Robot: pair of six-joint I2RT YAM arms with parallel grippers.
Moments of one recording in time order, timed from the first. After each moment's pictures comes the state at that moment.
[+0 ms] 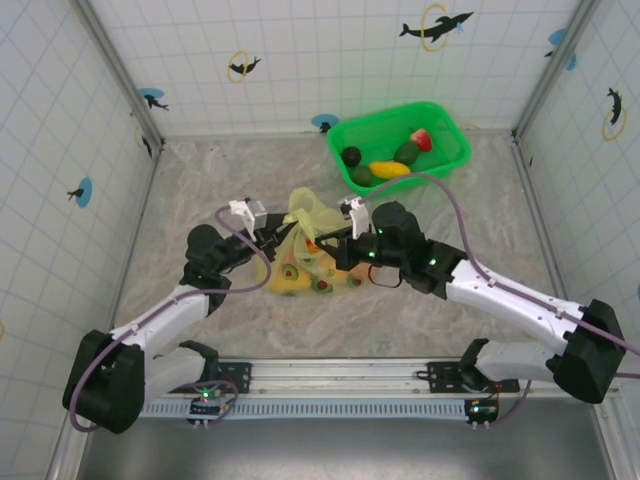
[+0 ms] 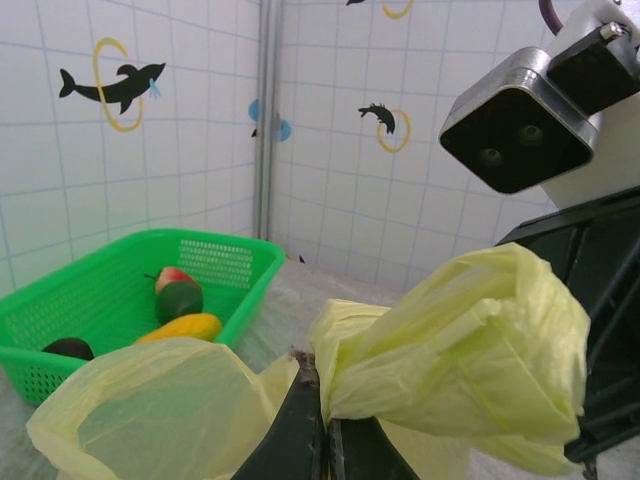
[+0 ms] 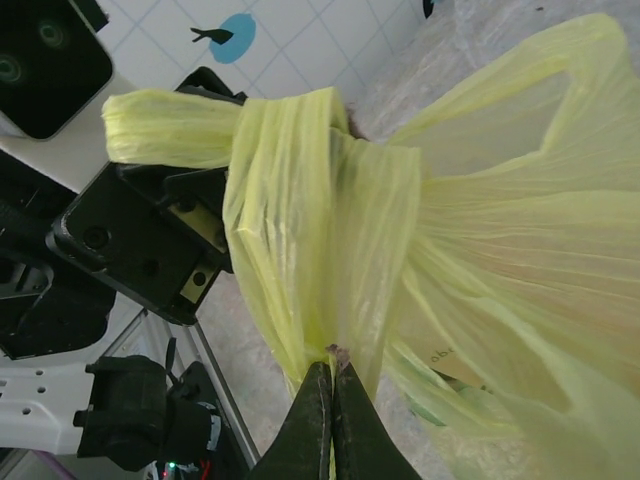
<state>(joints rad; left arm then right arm) -0.40 1.09 0.43 0.81 0.73 -0.17 0.93 1.21 0.92 -0.07 -0.27 0.51</state>
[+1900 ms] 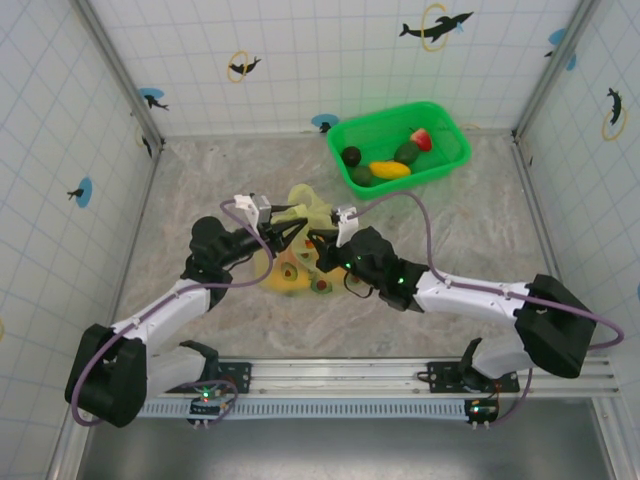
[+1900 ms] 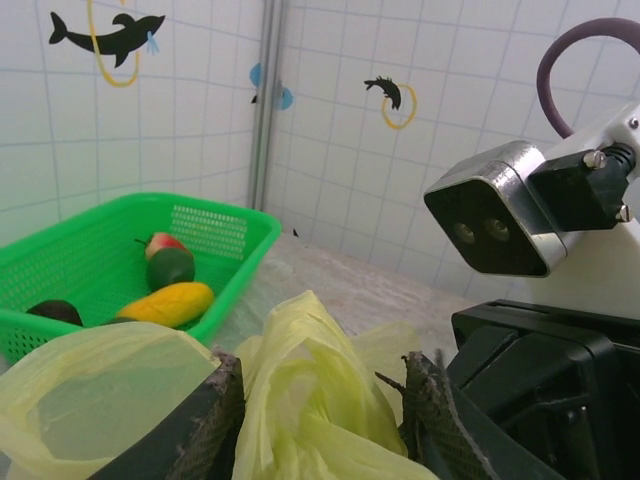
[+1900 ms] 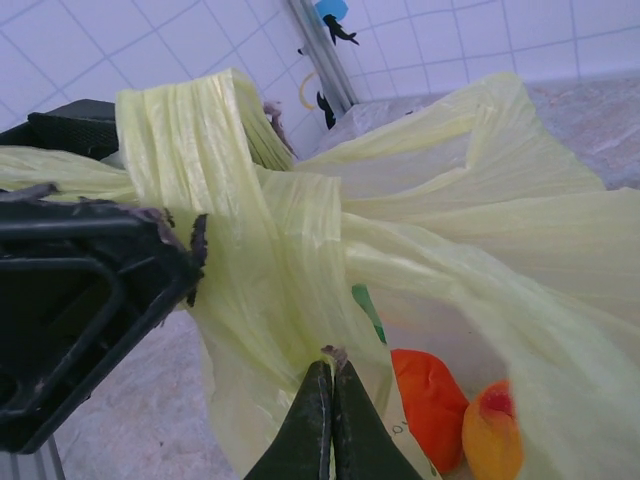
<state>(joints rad) -0.40 1.13 0.48 0.72 0.74 -0.18 1.04 1.39 0.76 0.40 0.16 0.51</state>
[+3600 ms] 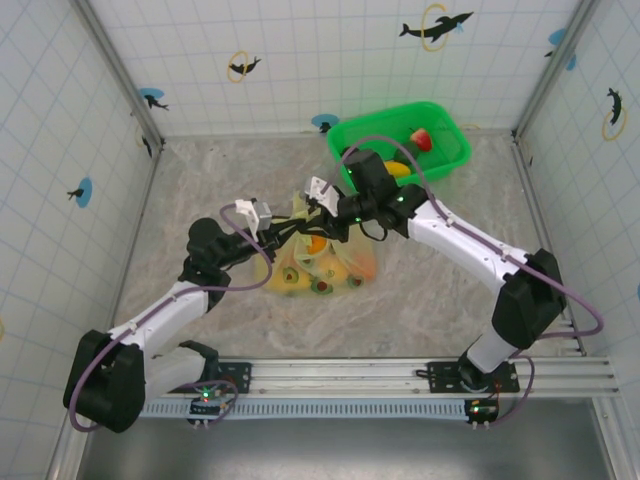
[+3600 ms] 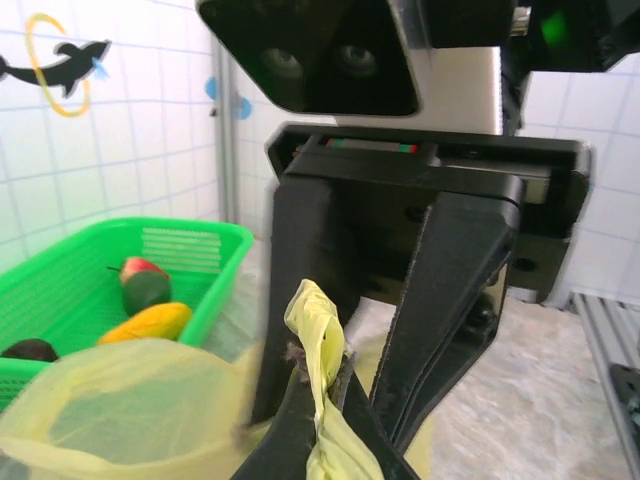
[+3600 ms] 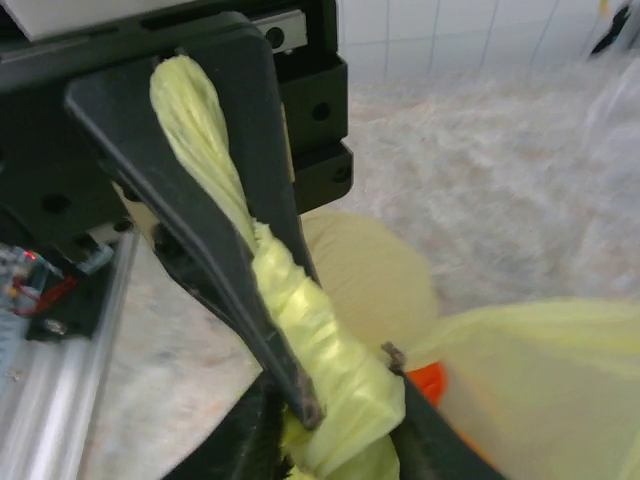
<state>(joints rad) -0.40 1.10 0.48 0.71 0.83 -0.10 0.75 1.61 1.41 -0.48 -0.67 -0.42</state>
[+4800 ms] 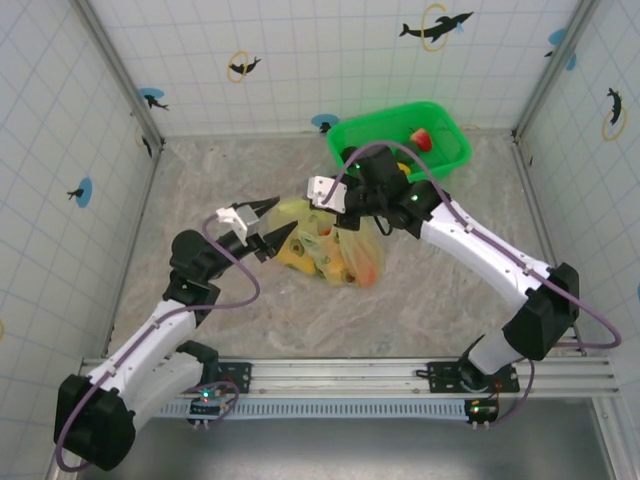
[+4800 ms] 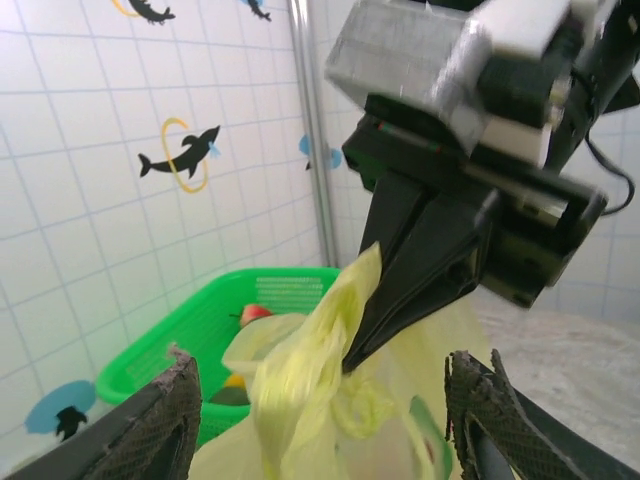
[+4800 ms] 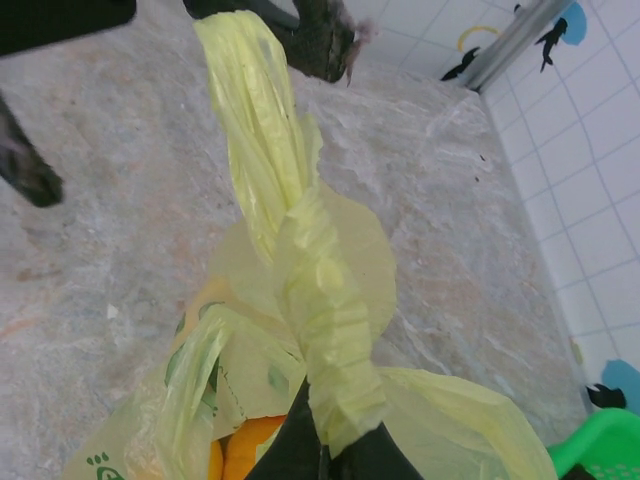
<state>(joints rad) -0.41 0.87 0.47 0.56 0.61 0.06 0.76 1.52 1.45 -0.55 -0.40 -0.76</state>
